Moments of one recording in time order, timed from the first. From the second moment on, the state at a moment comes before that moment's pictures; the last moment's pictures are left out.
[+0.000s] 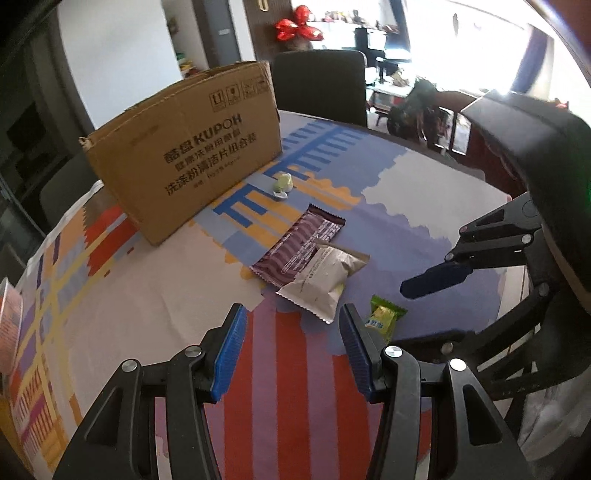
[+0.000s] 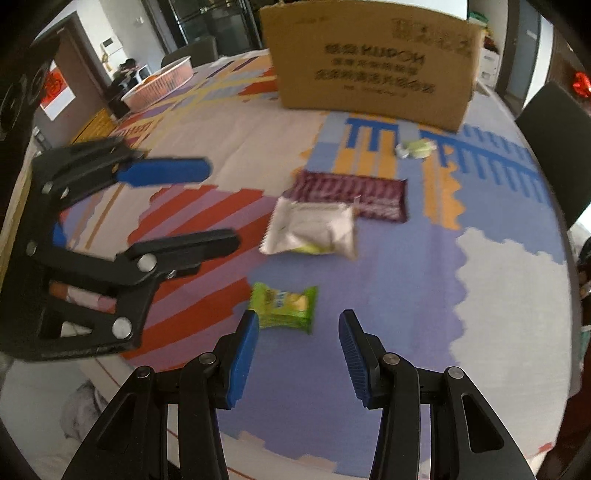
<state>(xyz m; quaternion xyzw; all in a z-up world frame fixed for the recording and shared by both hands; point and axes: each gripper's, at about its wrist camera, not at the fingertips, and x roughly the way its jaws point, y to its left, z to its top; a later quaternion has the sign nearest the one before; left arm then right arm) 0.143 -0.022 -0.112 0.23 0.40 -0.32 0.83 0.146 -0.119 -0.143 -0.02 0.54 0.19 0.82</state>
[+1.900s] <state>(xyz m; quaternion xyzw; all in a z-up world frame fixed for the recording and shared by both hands) 0.179 -0.082 -0.155 0.25 0.44 -0.36 0.78 0.158 -0.167 -0.149 0.03 0.50 0.10 0.86</state>
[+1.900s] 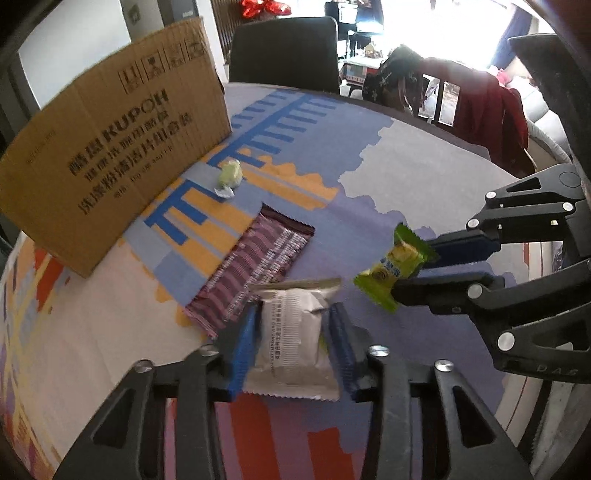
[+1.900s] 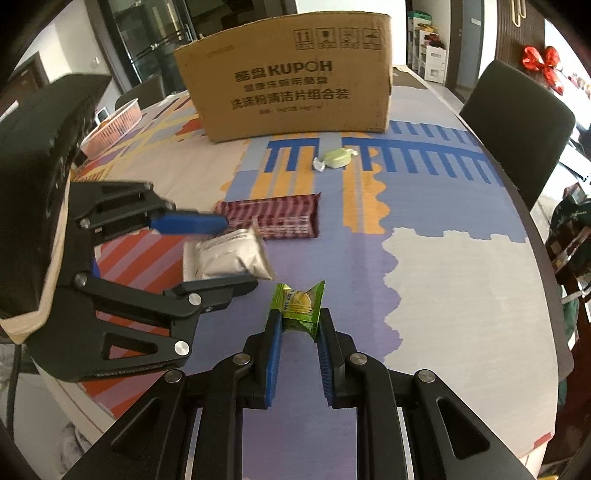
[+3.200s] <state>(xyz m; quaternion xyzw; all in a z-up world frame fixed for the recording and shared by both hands) 0.200 -0.029 -0.019 0.04 0.35 -0.18 0.92 0.202 -0.180 -0.043 0.05 0.35 0.12 0.93</state>
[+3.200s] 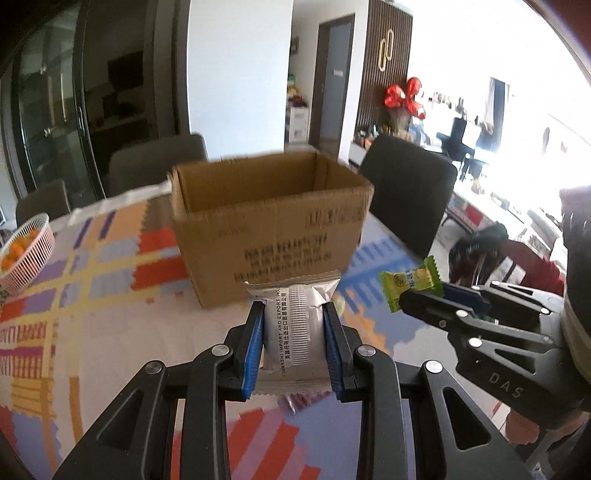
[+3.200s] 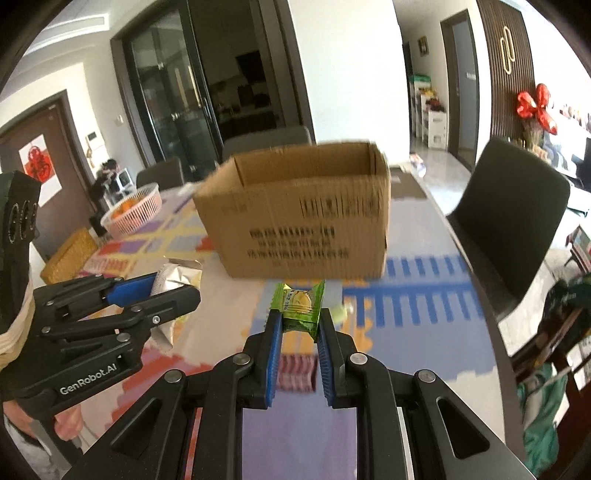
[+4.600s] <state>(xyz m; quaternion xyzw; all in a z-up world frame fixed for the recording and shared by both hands) 0.385 -0.020 0.028 -0.02 0.39 -0.14 0.91 0.369 -0.167 0.032 0.00 0.34 0.10 0.94</state>
